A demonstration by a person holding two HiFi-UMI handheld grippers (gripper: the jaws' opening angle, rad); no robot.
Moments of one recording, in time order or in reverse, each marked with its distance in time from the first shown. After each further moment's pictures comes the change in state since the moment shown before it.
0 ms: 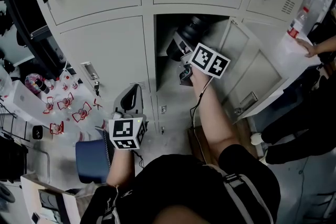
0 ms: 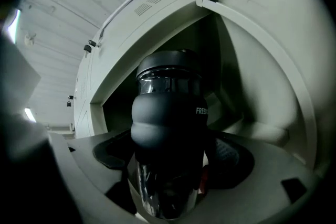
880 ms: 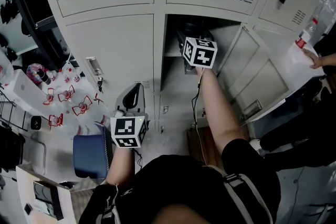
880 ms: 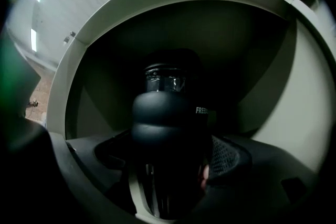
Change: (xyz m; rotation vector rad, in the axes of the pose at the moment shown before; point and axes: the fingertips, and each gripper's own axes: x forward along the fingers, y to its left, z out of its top) left arm 0.005 0.014 -0.008 -0.020 0.007 0.045; right arm 0.064 -0.012 -0.003 -0.528 0.048 -0.143
